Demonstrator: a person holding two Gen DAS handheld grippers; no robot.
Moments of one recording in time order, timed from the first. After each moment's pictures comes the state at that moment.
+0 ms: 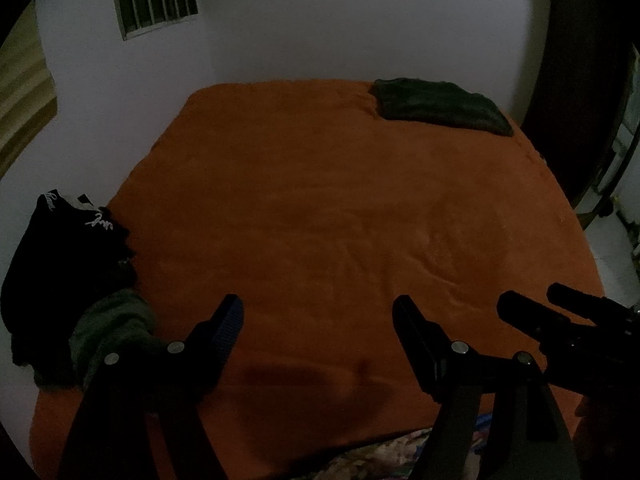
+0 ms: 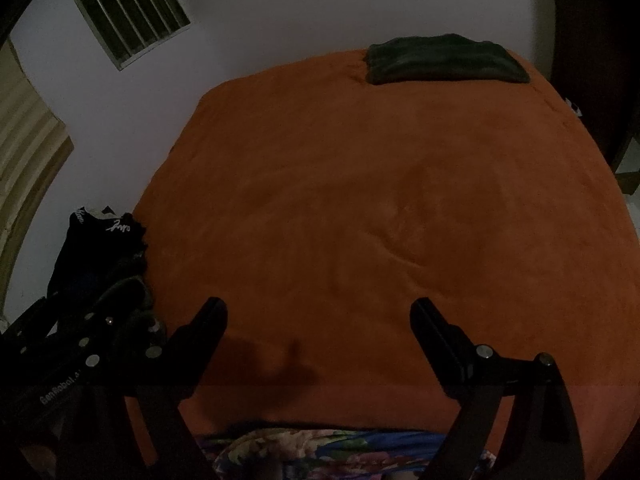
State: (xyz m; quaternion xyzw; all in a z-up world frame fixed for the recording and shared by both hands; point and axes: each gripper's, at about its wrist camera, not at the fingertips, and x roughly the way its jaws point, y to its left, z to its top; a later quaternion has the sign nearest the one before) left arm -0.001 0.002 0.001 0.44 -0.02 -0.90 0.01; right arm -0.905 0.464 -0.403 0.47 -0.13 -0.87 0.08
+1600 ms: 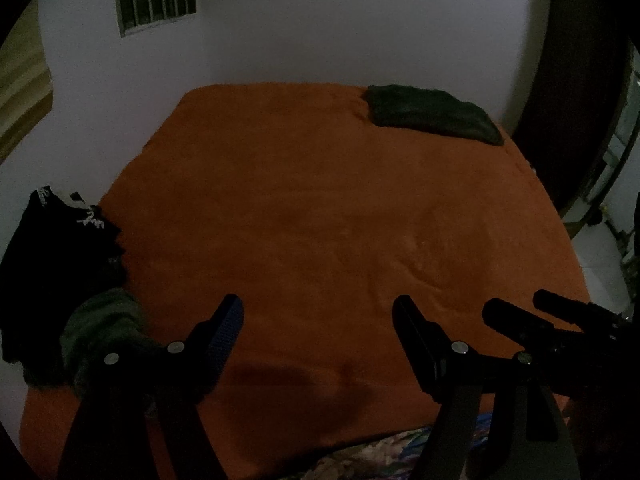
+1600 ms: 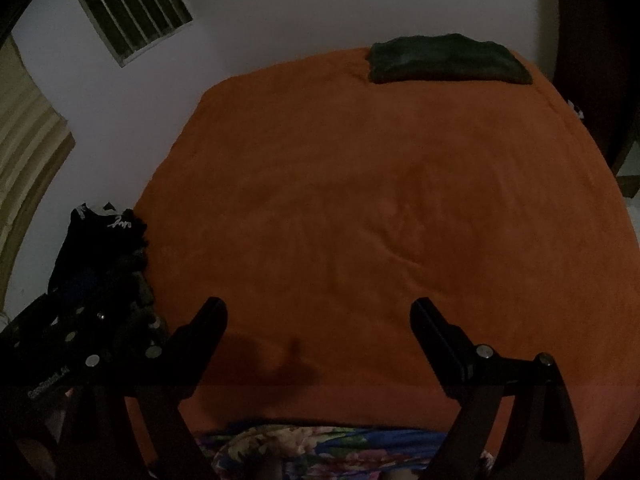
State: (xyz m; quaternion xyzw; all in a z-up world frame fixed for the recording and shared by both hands) left arm 0.010 0.014 0.013 0.43 0.00 -0.90 -0.01; right arm -0.910 0.473 -0.400 0.48 -0.12 -0.87 0.08
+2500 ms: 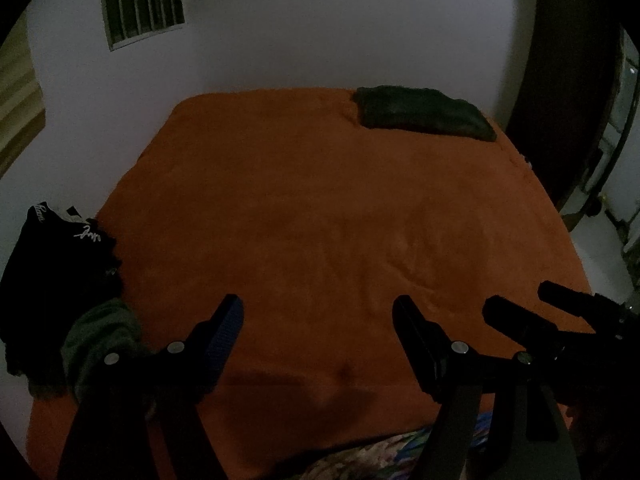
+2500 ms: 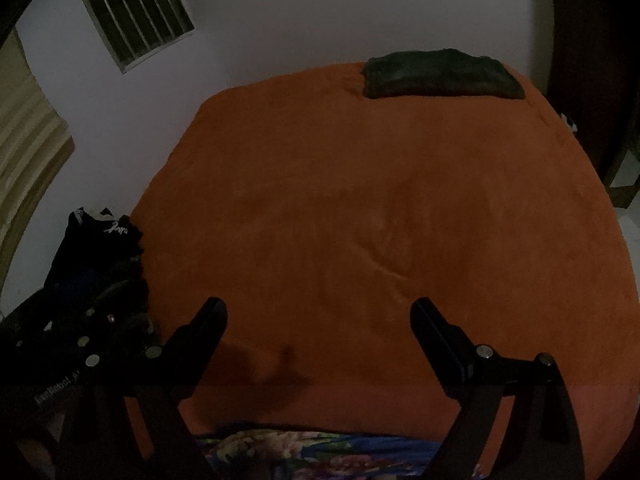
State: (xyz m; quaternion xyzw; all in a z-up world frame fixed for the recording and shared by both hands) left arm 0.006 0.016 0.016 0.43 -0.01 -0.90 -0.01; right arm -0.894 0.469 -0.409 0.46 -0.10 -0.88 0.08
